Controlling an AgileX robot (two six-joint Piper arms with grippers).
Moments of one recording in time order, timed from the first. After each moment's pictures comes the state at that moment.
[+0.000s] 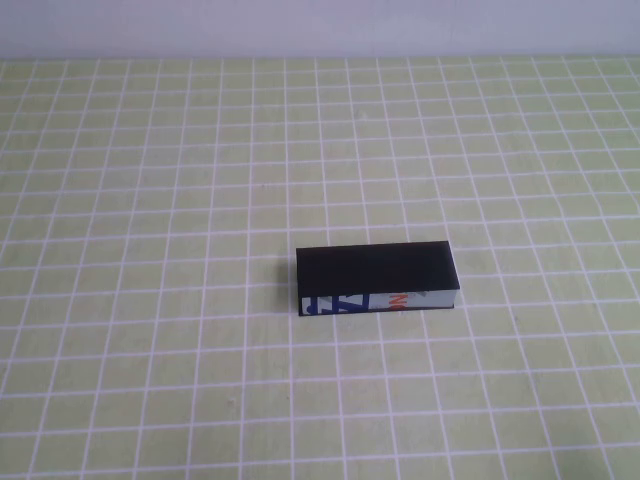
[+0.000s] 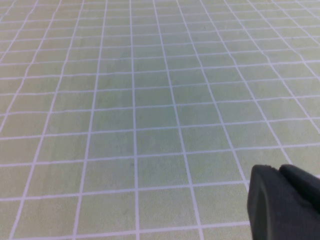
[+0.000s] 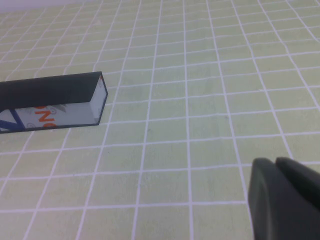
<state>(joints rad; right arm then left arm) 0.08 -0.01 0.03 0.28 0.33 -0.09 -0.06 -0.01 0.02 -0.09 0.36 0.08</state>
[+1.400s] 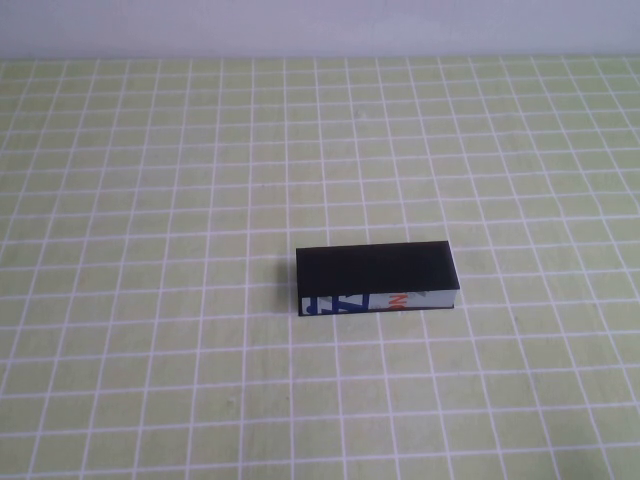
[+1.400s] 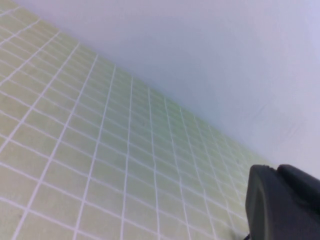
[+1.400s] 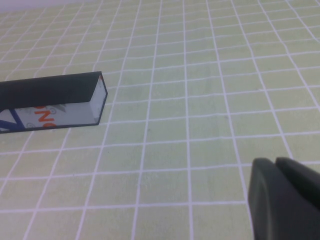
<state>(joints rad) 0.08 -0.01 0.03 0.28 0.33 -0.09 -0.06 -0.01 0.02 -0.68 0.11 0.08</state>
